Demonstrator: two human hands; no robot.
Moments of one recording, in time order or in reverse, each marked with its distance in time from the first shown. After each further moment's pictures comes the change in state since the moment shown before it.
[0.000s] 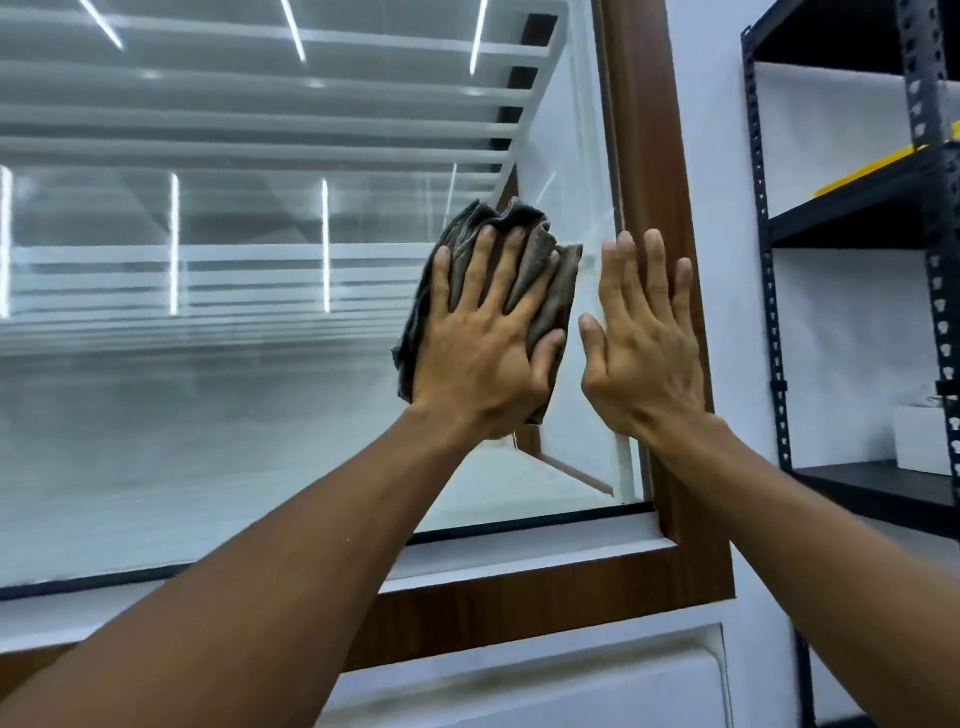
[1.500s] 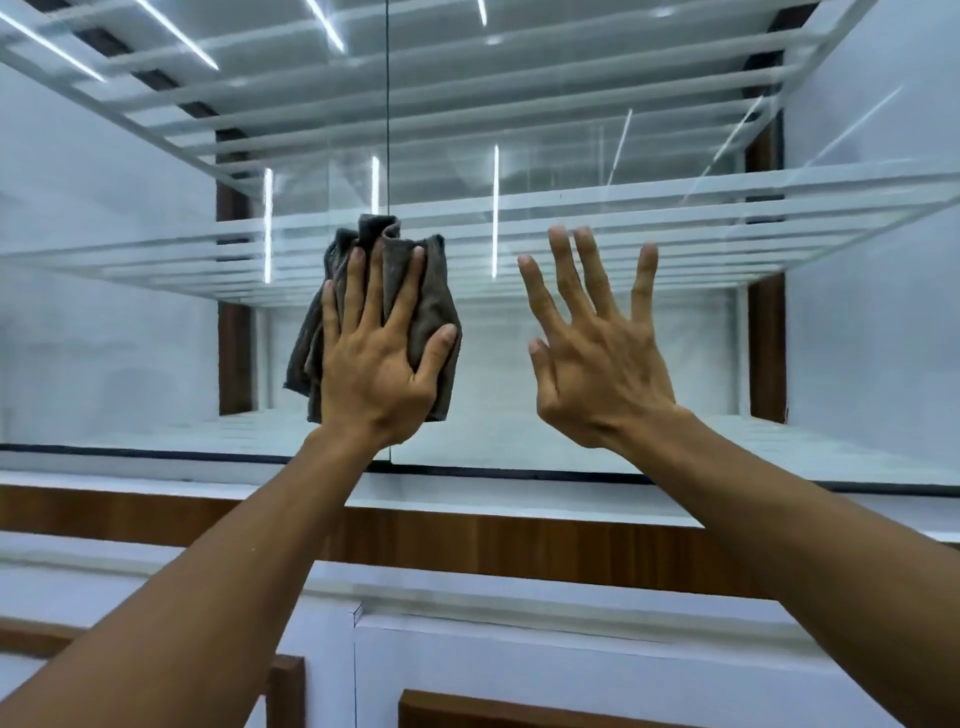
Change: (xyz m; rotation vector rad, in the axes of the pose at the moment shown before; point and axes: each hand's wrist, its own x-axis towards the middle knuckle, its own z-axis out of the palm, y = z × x) left_hand -0.199 -0.288 -0.112 0.123 -0.003 -0.353; right_hand 0.004 -0.303 0.044 0.119 -0.106 -0.325
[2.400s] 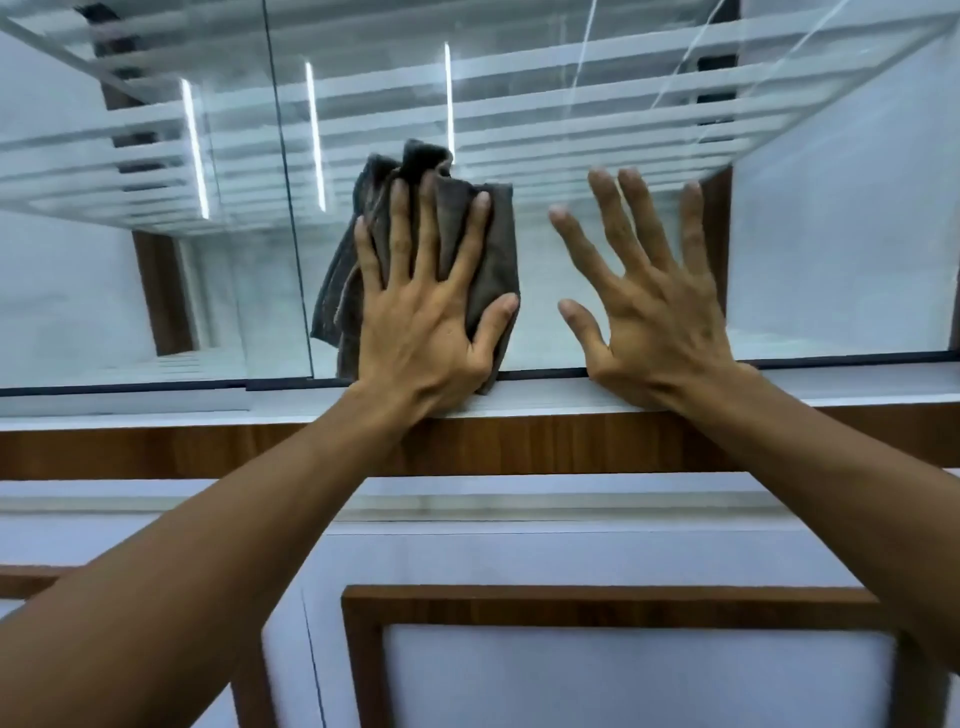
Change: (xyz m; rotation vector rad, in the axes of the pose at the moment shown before) left_hand -0.033 0.107 0.020 0.071 -0.148 0.189; right_hand -0.090 0.070 -0.014 -0.022 -0.012 0.010
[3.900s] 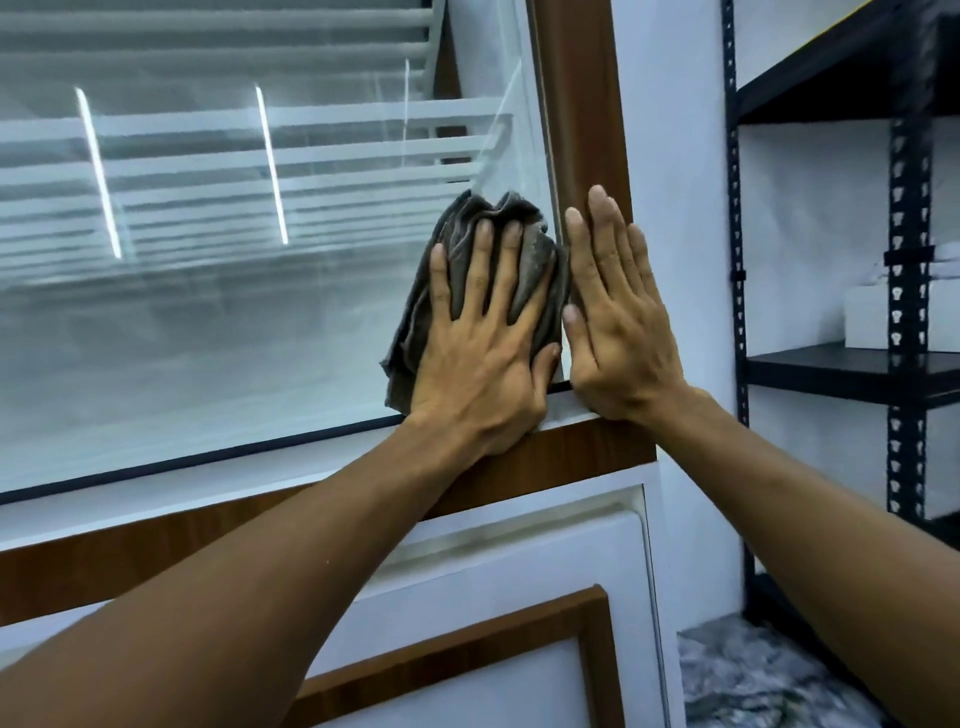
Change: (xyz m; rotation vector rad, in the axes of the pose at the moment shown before) left_hand 0.084 0.294 0.034 -0.197 0.035 0.293; right_hand -0.113 0.210 -0.060 0.132 0.113 0.198
